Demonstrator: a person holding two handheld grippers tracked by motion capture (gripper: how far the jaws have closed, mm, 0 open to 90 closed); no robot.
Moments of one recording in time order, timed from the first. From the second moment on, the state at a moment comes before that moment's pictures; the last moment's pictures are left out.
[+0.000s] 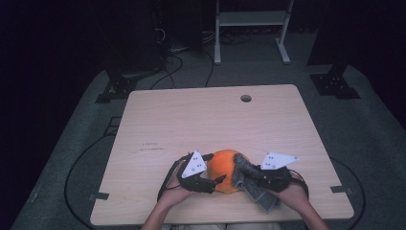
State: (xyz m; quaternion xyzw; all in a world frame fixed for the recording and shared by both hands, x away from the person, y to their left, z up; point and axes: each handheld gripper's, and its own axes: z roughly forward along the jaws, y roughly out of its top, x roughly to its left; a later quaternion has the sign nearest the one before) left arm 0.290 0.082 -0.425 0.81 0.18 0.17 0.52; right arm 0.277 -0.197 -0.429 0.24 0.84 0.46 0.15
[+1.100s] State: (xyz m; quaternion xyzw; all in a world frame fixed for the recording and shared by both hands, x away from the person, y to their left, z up) left arm 0.297 0.072 -0.429 0.84 0.20 0.15 0.48; right arm 0.279 -0.221 -0.436 0.26 0.85 0.44 0.14
